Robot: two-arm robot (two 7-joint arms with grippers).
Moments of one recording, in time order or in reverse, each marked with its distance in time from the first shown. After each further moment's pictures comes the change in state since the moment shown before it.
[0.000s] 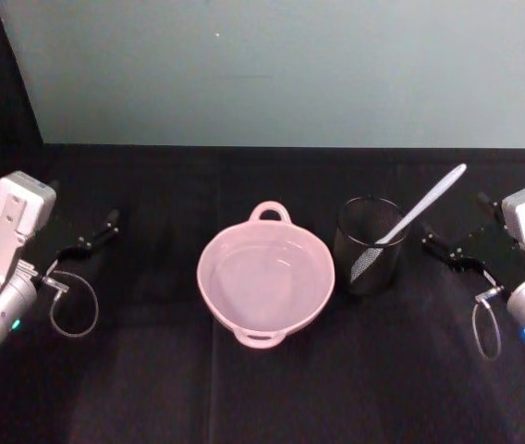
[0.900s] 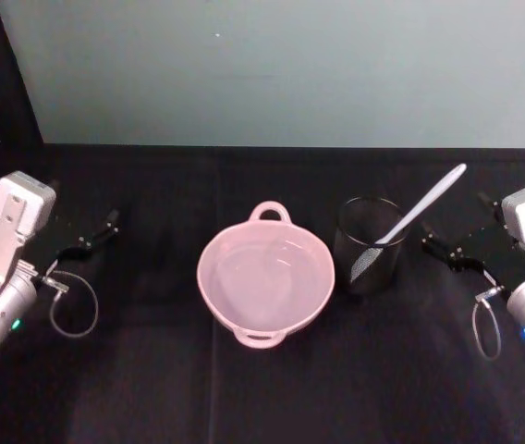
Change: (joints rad) left arm 0.000 0.000 0.000 0.000 0.000 0.000 0.000; right arm 0.000 0.000 0.000 0.000 0.000 0.000 0.000
